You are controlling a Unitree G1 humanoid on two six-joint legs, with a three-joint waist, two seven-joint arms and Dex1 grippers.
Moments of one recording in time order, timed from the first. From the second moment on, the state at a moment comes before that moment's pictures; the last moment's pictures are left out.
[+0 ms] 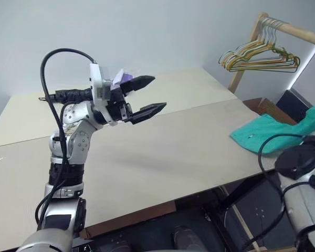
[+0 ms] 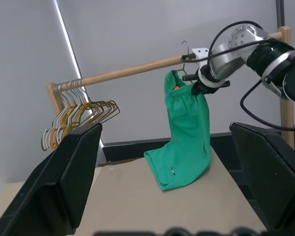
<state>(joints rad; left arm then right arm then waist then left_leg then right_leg) -0.67 0.41 0.09 -0.05 -0.59 0.35 -1.05 -1.26 -0.65 -0.88 0.57 -0.11 1.11 -0.41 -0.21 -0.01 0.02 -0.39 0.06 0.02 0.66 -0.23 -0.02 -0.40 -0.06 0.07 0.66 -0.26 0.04</state>
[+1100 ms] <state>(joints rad) -0.66 0.39 0.14 -0.14 -0.82 0.39 -1.03 -1.23 -0.81 -0.76 0.87 0.13 1.00 -0.56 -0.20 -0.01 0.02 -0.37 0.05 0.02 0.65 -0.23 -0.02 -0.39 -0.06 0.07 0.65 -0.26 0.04</state>
